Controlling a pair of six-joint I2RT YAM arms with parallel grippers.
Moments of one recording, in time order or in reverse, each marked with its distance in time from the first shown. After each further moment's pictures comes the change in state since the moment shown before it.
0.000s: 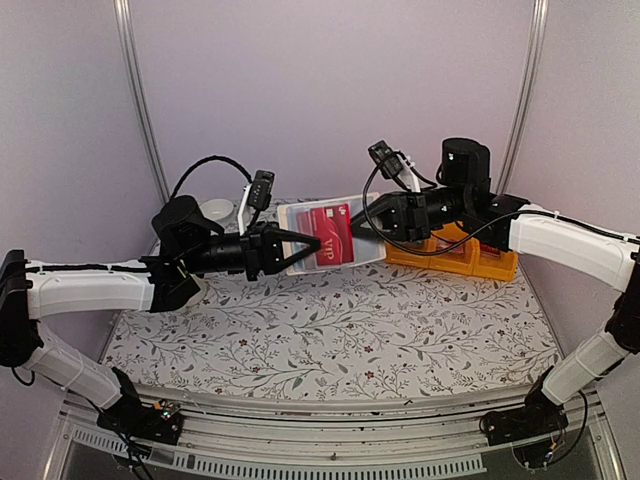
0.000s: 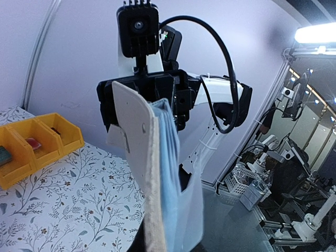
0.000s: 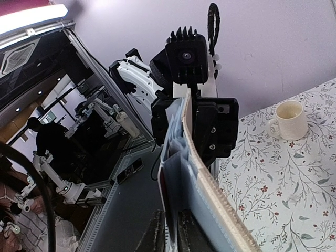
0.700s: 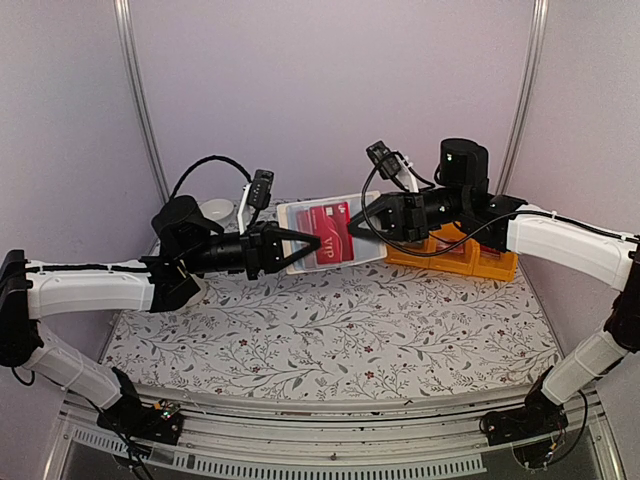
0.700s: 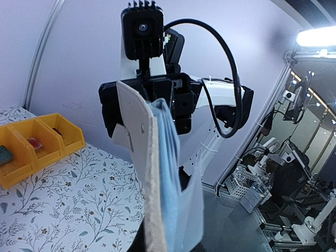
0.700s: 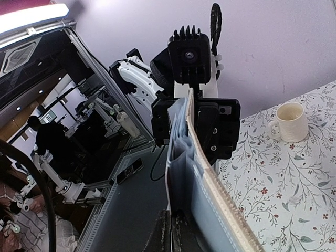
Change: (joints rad) left arm 0.000 0.000 0.000 0.006 -0.009 -0.010; right arm 0.008 0.011 0.000 0.022 0.008 0.016
